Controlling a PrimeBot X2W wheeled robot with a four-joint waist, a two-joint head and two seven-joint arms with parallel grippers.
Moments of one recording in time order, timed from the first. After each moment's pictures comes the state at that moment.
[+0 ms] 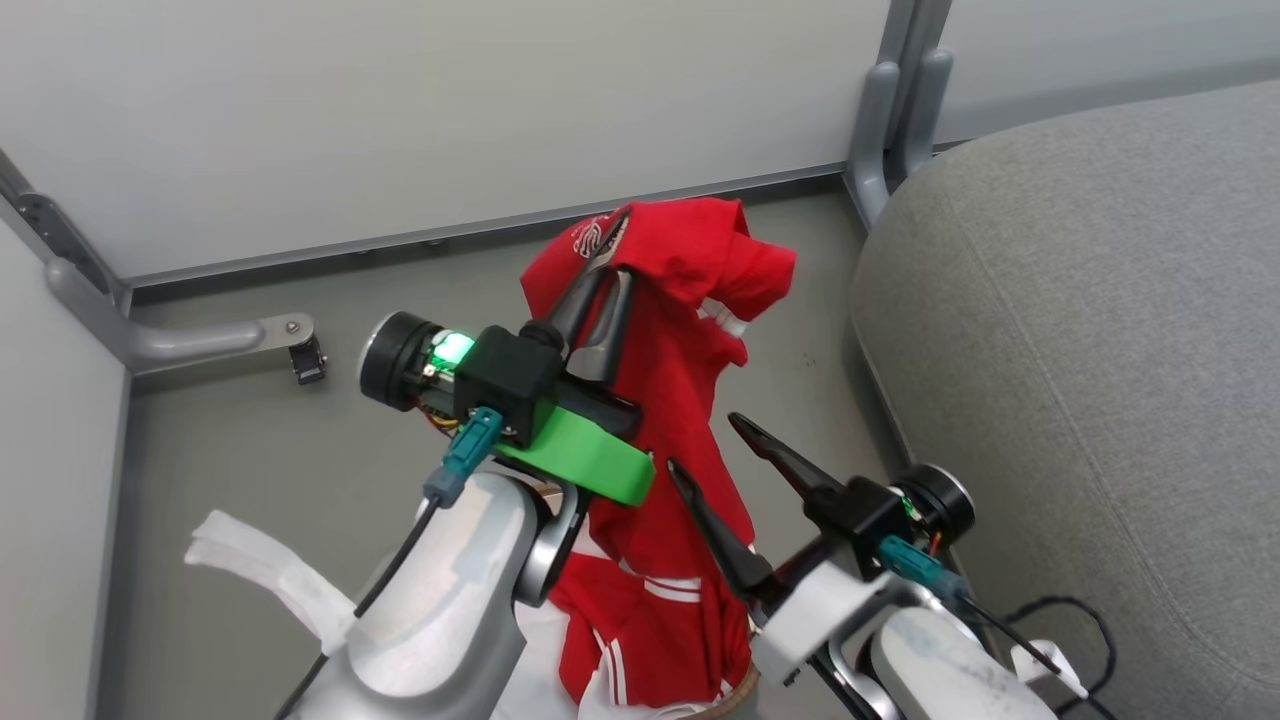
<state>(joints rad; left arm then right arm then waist) -0.53 0.05 -0.57 0.26 -0.27 0.00 -0.26 -0.29 -0.05 0.52 0.29 0.19 0.13 -0.26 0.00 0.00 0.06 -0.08</state>
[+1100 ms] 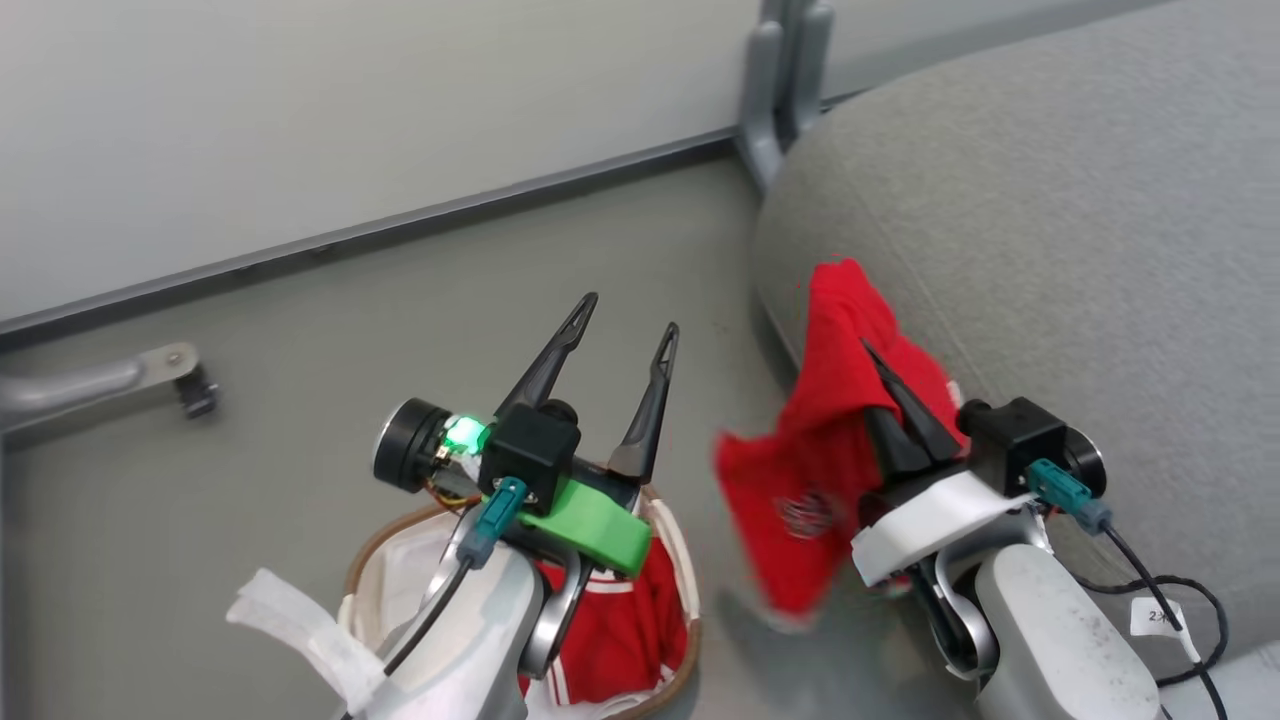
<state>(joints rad) -0.43 0.05 -0.60 0.31 -0.23 0.04 -0.26 -0.32 -0.05 0.26 0.30 0.23 0.13 -0.26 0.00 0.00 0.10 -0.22</state>
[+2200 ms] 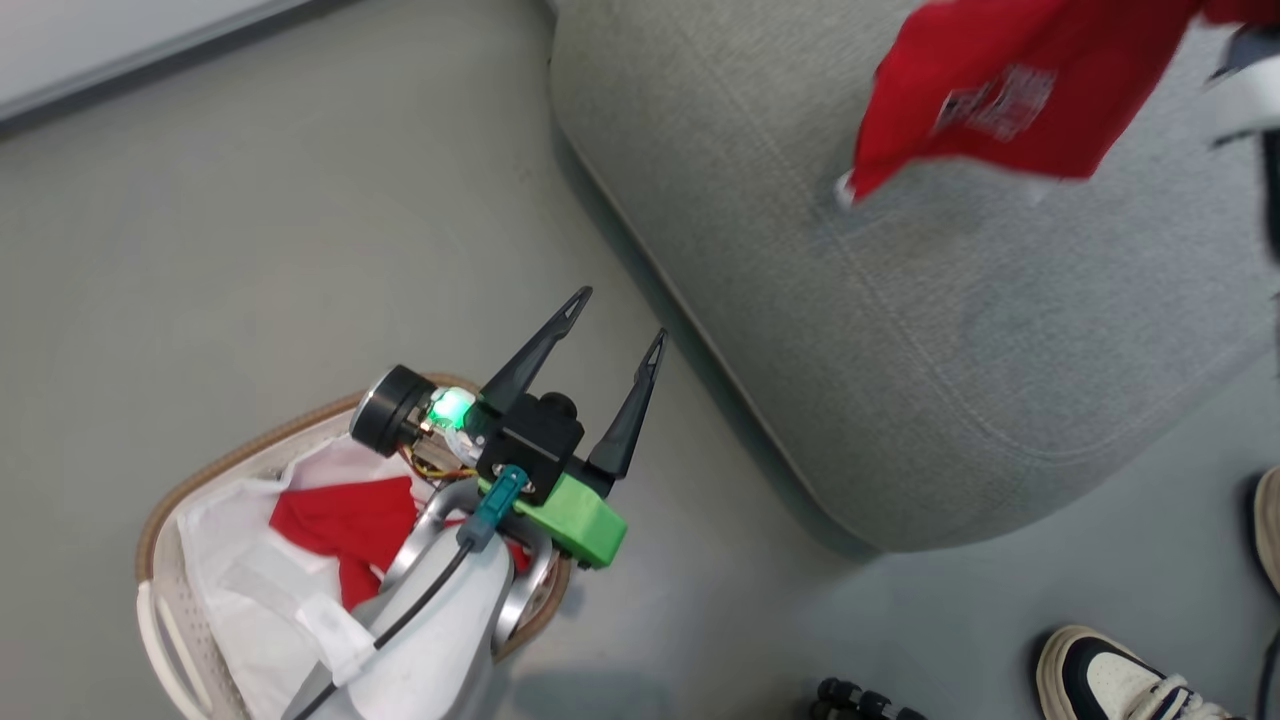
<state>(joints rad) -0.46 0.08 -0.55 0.37 -0.07 -0.08 -0.26 -0.88 -0.29 -0.07 0.41 0.09 0.13 -0.26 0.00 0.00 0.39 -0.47</state>
